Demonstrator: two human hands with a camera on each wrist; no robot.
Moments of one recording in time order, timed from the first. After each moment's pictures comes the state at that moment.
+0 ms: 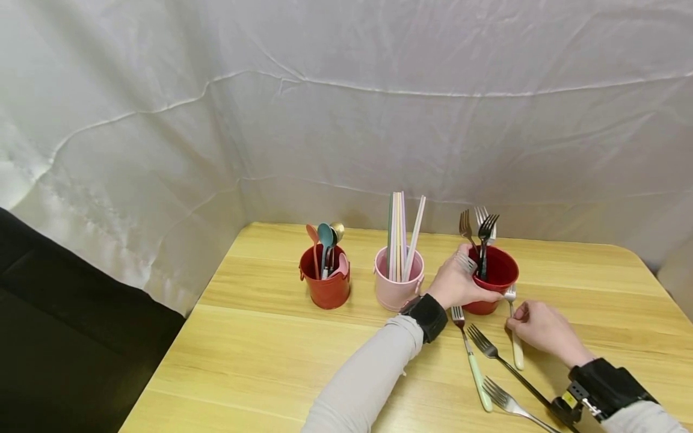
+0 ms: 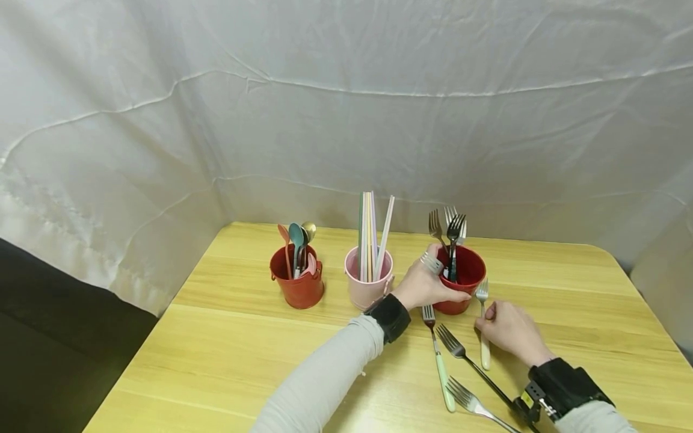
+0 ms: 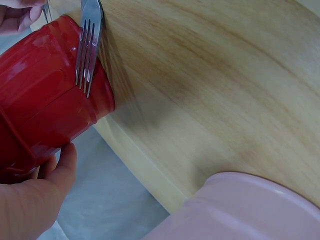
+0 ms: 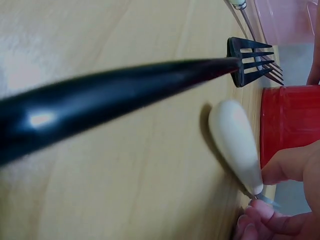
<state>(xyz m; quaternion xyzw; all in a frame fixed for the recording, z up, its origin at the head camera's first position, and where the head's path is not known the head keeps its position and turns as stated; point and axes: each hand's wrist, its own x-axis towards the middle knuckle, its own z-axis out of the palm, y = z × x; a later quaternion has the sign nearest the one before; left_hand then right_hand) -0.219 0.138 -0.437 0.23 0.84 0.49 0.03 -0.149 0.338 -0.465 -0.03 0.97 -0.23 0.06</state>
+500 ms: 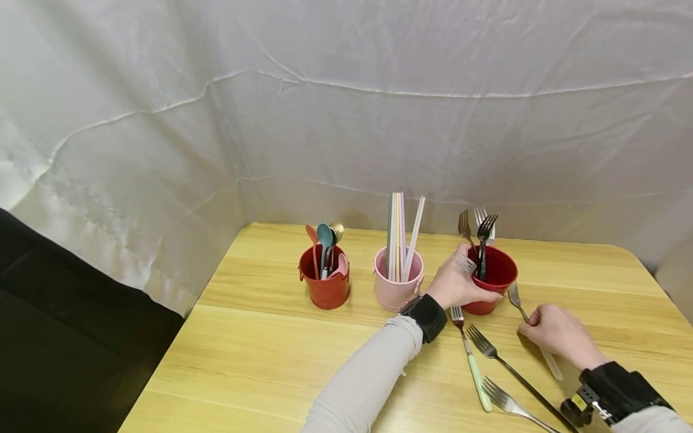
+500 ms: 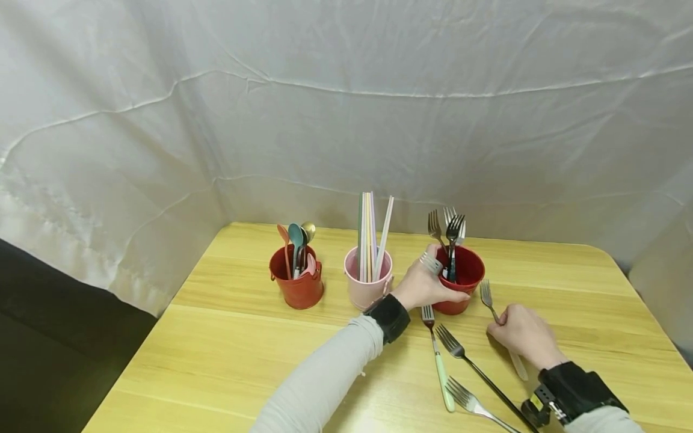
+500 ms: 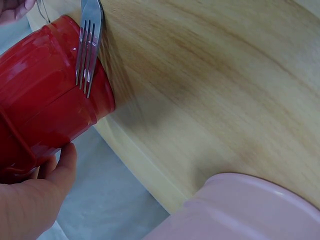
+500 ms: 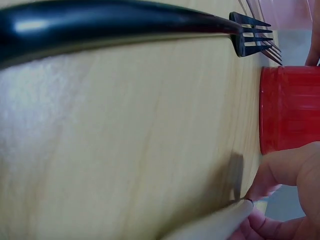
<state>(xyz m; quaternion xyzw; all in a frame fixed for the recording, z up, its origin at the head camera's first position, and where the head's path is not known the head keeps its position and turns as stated) -0.220 0.138 -0.439 0.23 0.83 0.50 0.03 -0.140 0.352 -0.461 0.00 0.98 -0.20 0.07</state>
